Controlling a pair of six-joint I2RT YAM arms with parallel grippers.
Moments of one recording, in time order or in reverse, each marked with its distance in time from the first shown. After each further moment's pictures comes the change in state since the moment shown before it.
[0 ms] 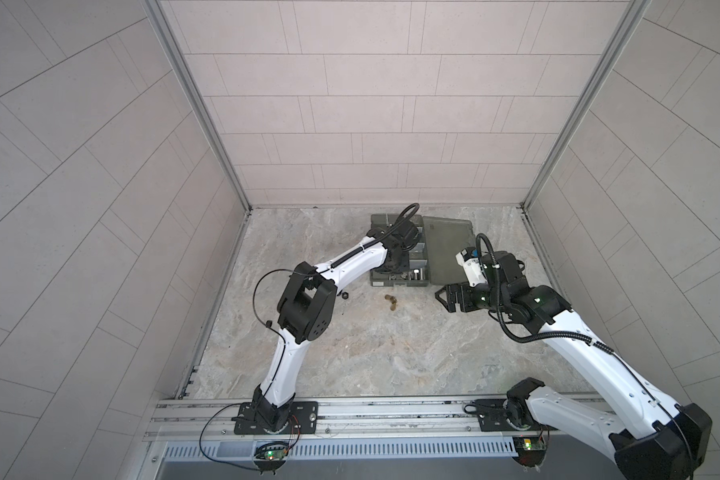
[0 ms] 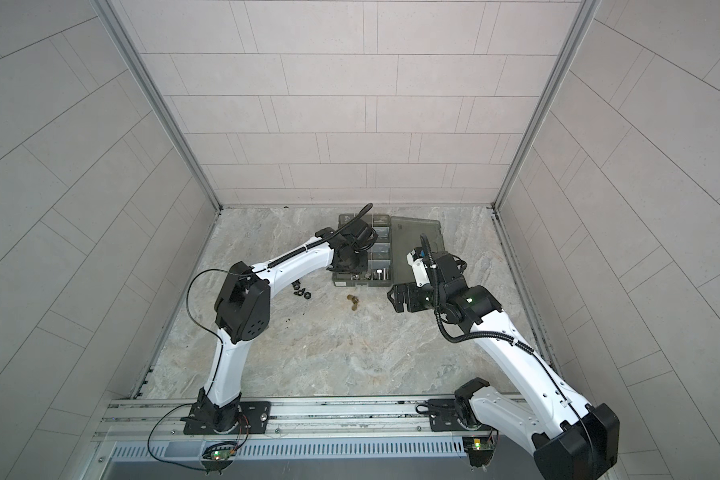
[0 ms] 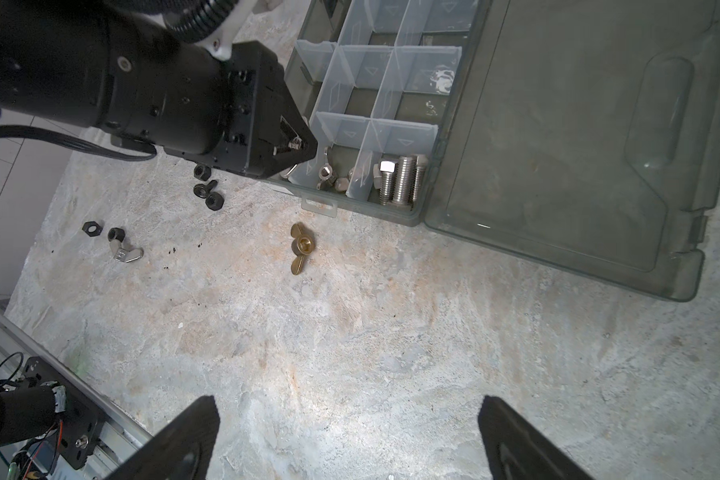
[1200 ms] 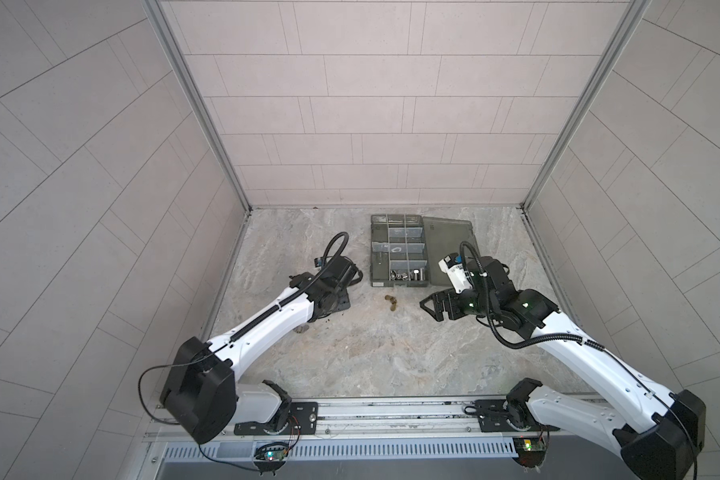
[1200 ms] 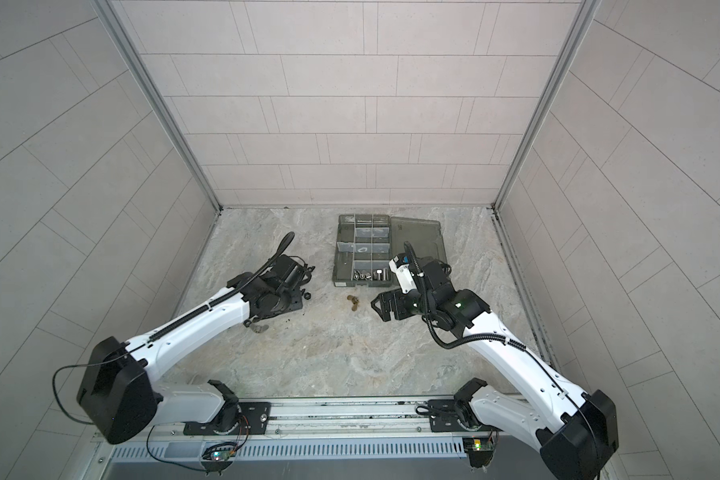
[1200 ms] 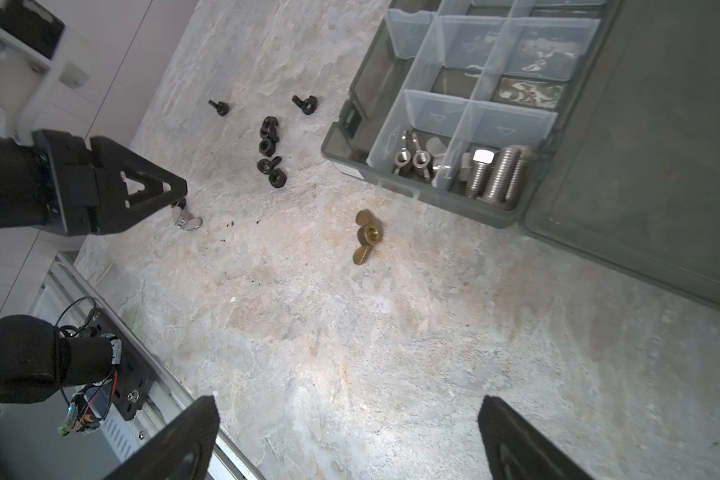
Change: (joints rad) left arm 0.109 -0.876 -0.944 0.015 -0.202 -0.185; right arm 0.158 0.032 -0.031 0.102 -0.057 0.045
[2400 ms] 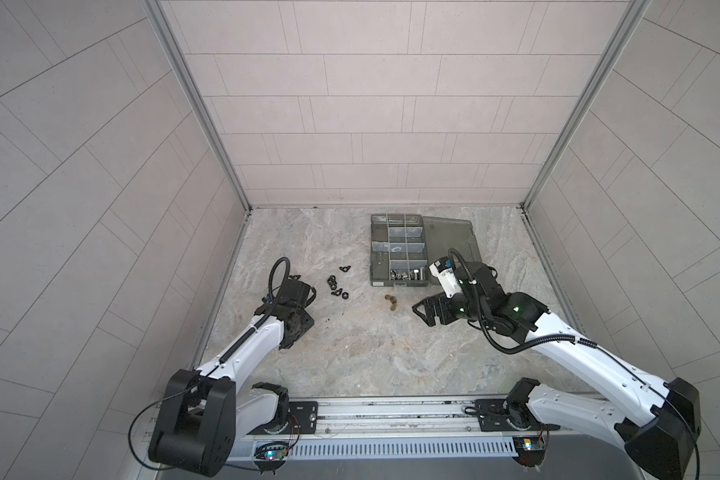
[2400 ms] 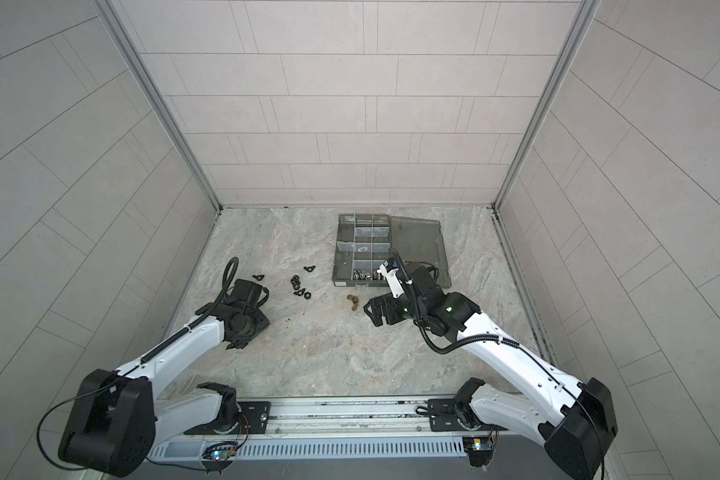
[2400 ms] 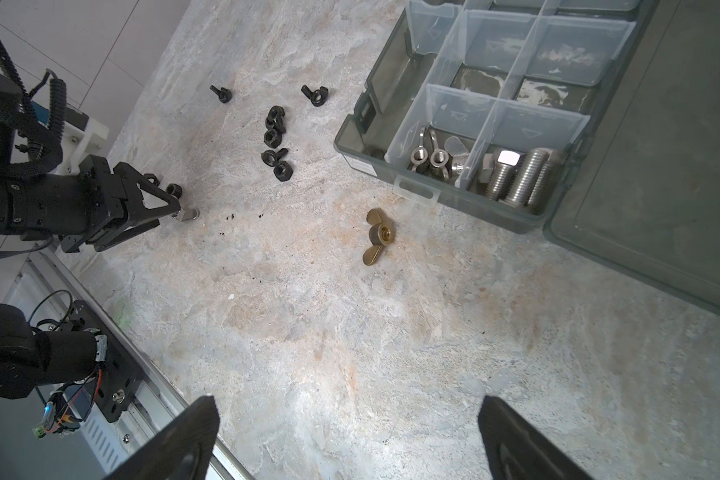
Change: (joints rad) left arm 0.394 -0.111 -0.343 0.188 0.116 -0.142; right arm 0.089 0.018 -0.012 0.032 0.092 0.027
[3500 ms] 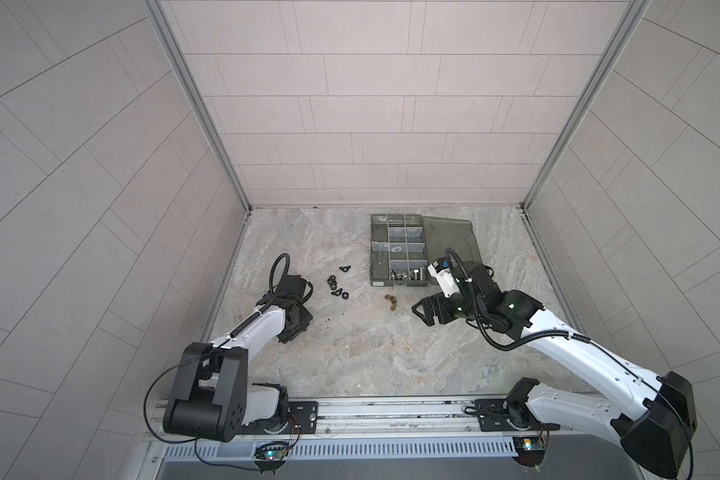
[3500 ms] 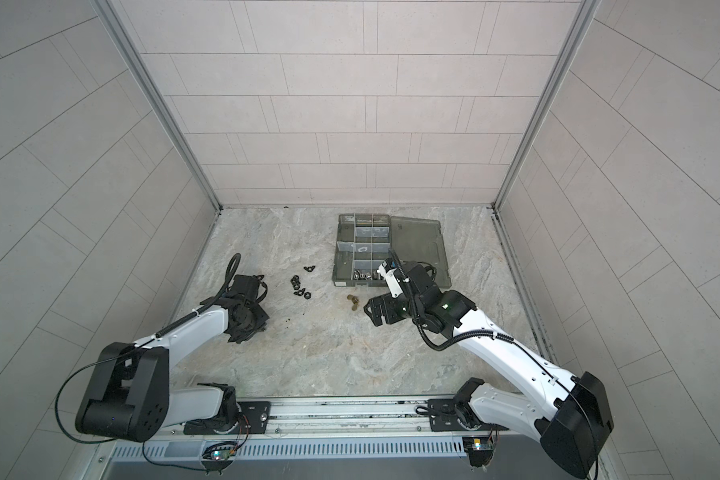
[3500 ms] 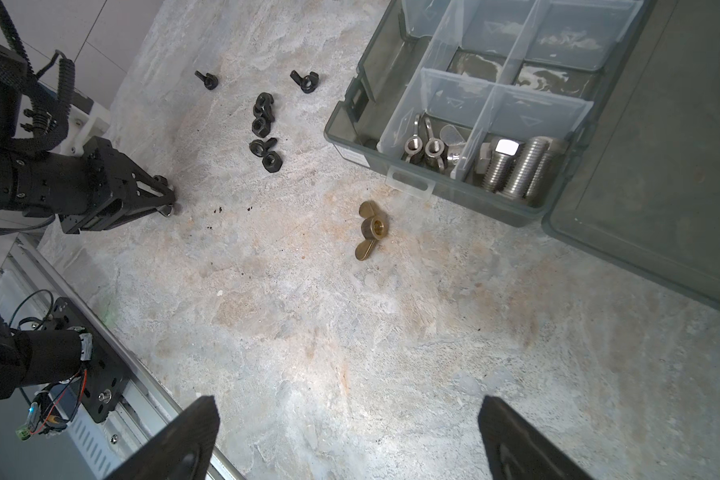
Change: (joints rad) left arm 0.061 0.139 0.021 0.087 0.068 0.077; right arm -0.010 0.030 0.000 0.000 -0.001 -0.014
